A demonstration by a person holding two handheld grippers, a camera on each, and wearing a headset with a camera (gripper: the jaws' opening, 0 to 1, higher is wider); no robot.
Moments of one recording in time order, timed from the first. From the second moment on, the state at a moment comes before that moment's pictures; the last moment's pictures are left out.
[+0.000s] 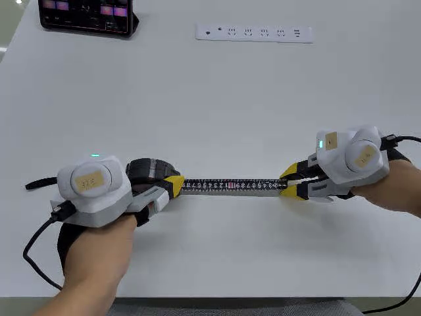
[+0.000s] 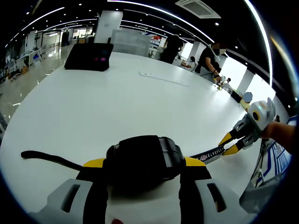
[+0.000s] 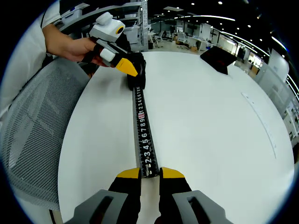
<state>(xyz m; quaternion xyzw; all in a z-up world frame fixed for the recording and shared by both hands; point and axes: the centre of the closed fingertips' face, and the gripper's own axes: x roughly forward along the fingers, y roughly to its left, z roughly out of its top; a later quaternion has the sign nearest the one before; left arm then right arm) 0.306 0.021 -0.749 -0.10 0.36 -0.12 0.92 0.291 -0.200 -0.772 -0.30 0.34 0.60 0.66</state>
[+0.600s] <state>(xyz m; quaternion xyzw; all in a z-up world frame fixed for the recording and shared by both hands) 0.307 0.021 -0.749 -0.10 0.35 -0.12 0.92 0.292 -0.179 -0.773 -0.28 0.34 0.61 0.66</state>
